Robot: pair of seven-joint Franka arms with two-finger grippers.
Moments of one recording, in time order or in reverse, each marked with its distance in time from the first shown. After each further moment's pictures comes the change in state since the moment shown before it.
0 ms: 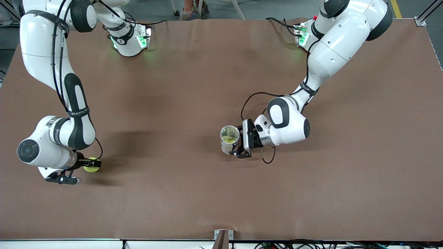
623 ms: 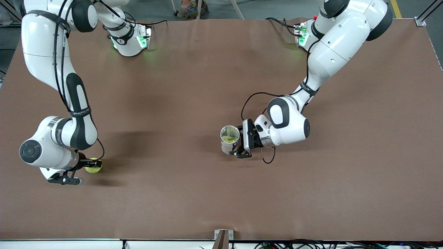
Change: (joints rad) left arm 0.000 0.000 0.002 -0.001 0.000 0.000 0.000; right arm 0.018 0.000 0.003 0.012 -0.002 -0.023 -0.018
